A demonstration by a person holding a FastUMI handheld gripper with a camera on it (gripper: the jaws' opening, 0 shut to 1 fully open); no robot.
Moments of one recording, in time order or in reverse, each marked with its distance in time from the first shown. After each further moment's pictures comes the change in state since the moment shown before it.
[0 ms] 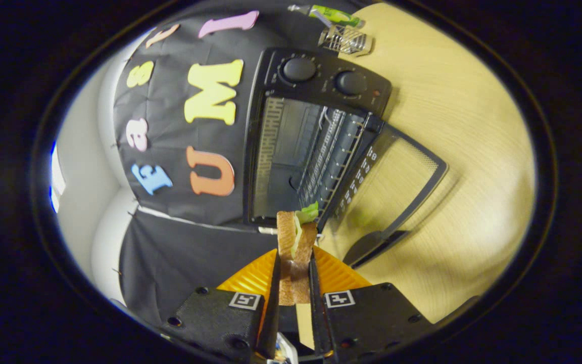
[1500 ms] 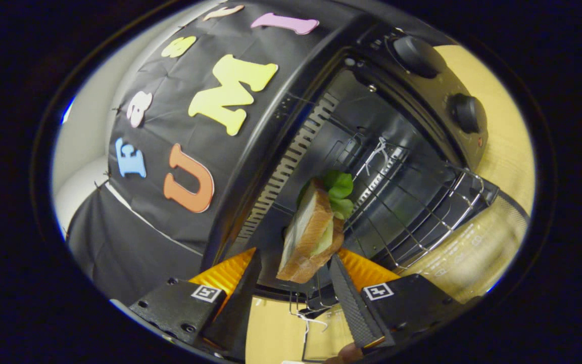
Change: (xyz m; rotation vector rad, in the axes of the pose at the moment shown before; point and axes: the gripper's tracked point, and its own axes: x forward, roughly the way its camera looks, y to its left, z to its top) arm 0.150 -0.004 0.041 -0.429 -0.166 -0.191
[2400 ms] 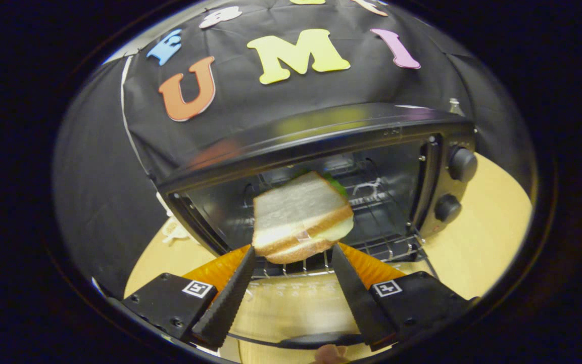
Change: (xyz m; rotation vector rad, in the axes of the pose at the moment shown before) arm -0.045 -0.039 -0.010 -0.650 0.105 -0.377
